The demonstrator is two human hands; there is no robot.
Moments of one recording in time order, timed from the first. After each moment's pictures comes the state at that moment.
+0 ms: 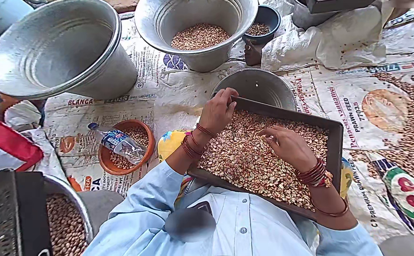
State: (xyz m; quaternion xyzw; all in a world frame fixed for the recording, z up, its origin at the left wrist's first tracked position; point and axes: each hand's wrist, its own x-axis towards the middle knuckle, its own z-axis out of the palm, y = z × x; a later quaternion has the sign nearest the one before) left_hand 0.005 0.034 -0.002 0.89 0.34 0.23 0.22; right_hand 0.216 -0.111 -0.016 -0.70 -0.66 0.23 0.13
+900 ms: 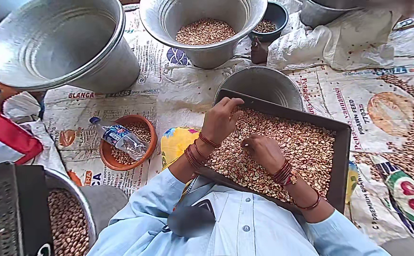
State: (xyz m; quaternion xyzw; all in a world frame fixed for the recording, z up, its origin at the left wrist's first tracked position) left_hand -0.005 0.027 -0.028 0.87 0.33 0.30 0.19; right_hand 0.151 -0.091 -0.046 -0.66 -0.70 0.25 0.06
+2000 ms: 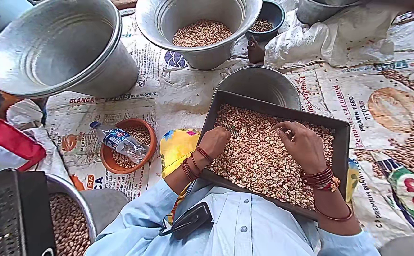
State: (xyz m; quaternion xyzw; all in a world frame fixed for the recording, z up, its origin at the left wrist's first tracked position) left_hand -0.020 0.012 -0.059 0.90 0.34 -0.09 0.25; right_hand 0.220 -0.122 -0.030 -0.77 -0.59 0.08 0.23
